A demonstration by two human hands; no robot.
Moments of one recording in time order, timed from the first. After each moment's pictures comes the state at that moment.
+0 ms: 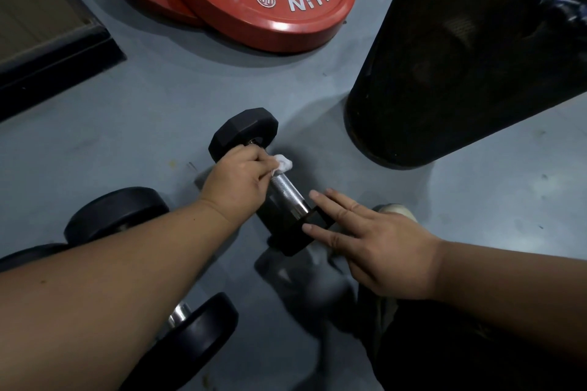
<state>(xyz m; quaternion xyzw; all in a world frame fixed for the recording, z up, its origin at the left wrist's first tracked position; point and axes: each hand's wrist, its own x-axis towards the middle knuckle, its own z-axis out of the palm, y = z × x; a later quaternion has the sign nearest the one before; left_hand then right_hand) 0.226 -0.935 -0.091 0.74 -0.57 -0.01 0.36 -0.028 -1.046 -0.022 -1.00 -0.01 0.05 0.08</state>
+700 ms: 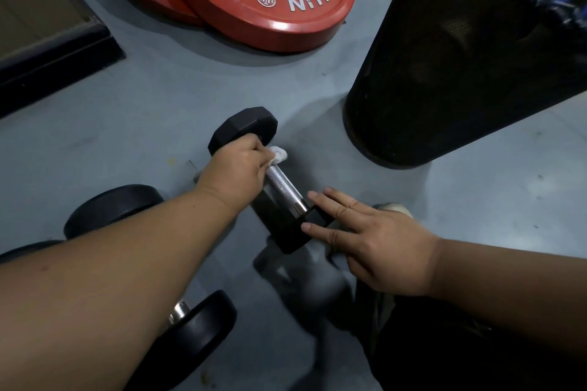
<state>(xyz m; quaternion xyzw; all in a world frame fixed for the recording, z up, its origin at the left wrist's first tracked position) 0.236 -0.942 -0.084 0.77 -0.56 -0.03 0.30 -0.026 -1.047 -0.019 -0.99 -0.01 0.06 0.08</state>
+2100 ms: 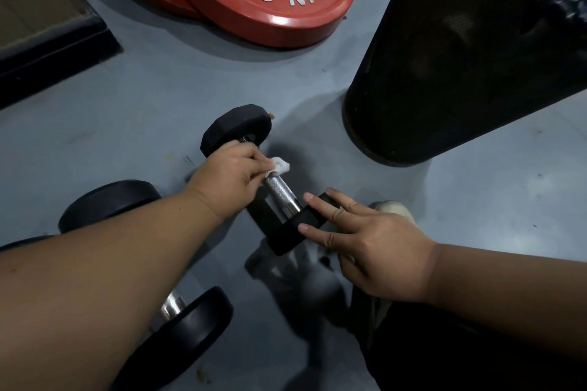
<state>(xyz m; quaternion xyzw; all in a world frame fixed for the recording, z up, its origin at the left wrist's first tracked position) 0.235 -0.925 -0.078 0.72 -0.61 -0.06 0.32 -0.027 -1.037 -0.013 -0.99 0.02 0.05 0.10</state>
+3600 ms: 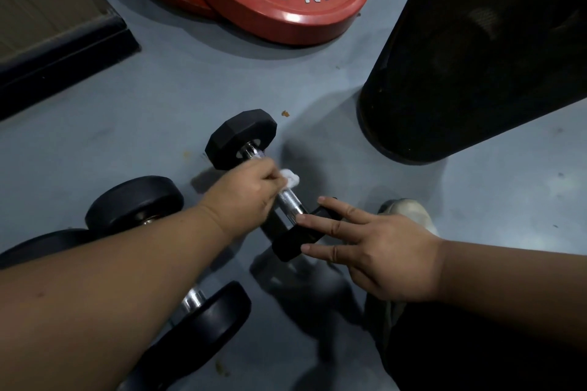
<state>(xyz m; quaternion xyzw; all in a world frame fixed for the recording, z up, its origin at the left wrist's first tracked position) 0.221 -0.903 -0.082 0.70 -0.65 -0.09 0.29 -0.017 -1.030 -0.016 -0.99 -0.08 0.10 0.10</state>
